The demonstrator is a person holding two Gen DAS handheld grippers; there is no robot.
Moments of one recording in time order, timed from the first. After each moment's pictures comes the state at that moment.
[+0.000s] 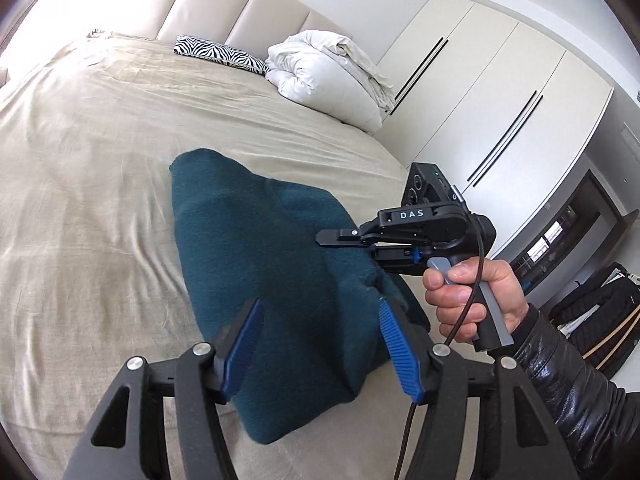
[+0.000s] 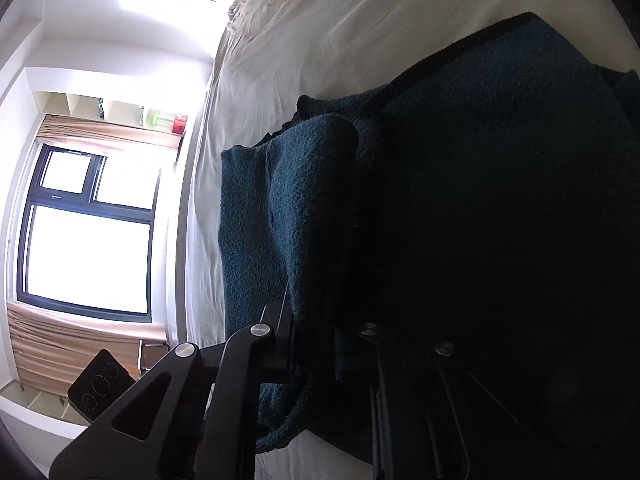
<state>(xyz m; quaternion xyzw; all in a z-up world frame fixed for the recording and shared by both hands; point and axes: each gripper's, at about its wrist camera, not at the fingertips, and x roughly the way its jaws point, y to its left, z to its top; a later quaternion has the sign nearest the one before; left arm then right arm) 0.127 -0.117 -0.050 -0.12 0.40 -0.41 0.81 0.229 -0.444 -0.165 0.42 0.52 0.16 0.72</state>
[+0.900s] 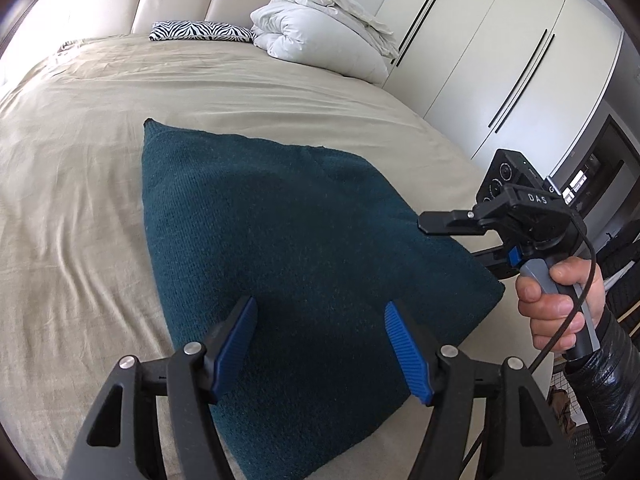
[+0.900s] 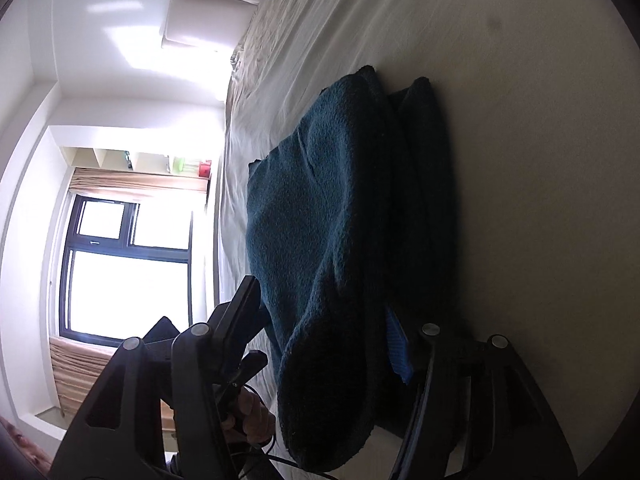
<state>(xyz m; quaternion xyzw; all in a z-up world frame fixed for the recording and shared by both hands) 0.147 -0.231 -0.097 -0.02 0.44 -0.39 0.81 0.156 -0.525 -0.169 0.51 0.48 0.16 0.70</state>
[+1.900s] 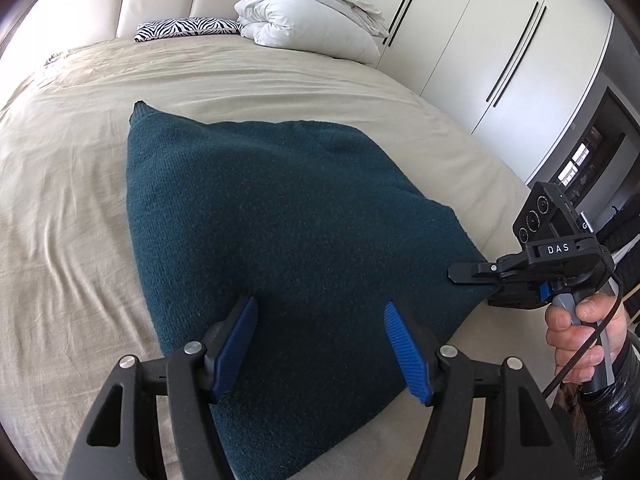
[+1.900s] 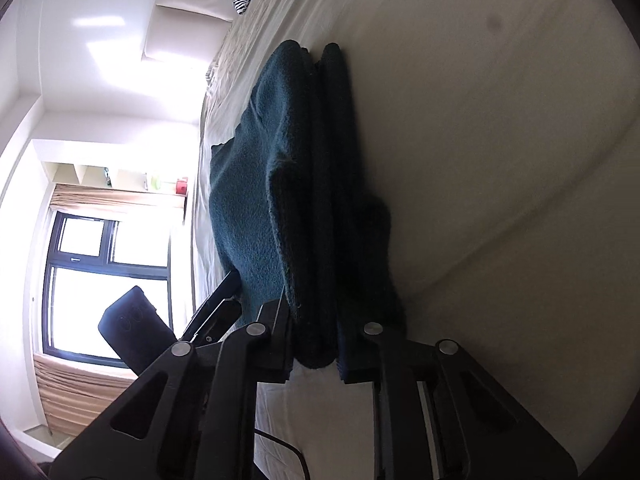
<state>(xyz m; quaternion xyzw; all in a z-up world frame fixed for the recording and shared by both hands) 0.140 -0.248 -0.110 0.03 0.44 -0.40 0.80 0.051 -0.478 -0.177 0.53 0.46 0.09 0.71</state>
